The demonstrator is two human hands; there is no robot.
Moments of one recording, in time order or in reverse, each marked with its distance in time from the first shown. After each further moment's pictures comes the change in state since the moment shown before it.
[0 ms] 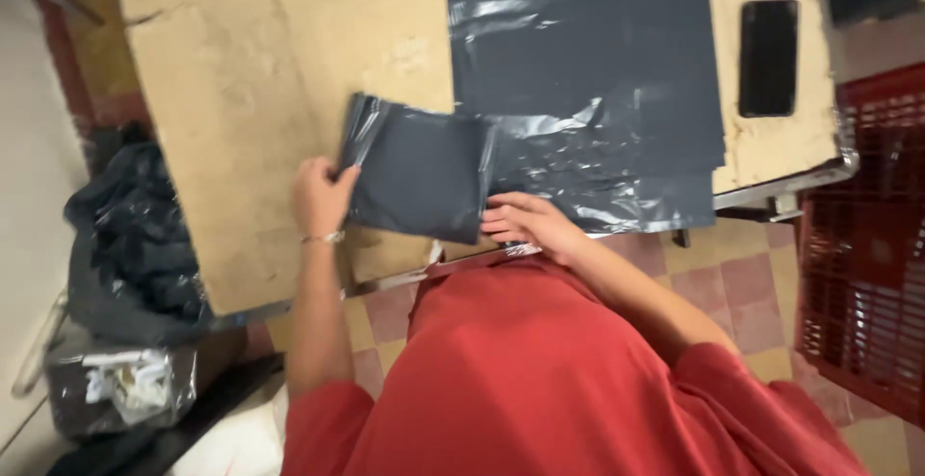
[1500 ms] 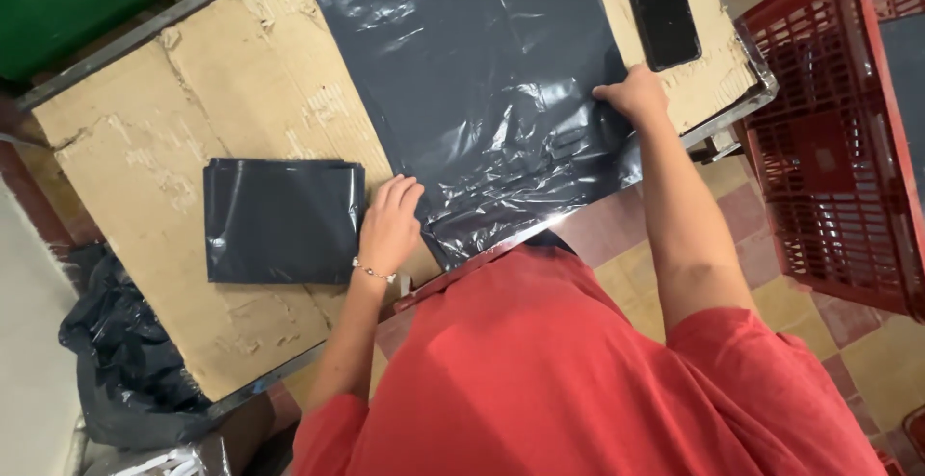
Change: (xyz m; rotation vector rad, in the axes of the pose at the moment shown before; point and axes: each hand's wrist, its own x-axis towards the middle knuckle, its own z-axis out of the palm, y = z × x) left_hand -0.041 0.168 0.033 0.035 -0.180 0.922; right_hand -0.005 -0.114 -0.268 -0.972 1.073 0.104
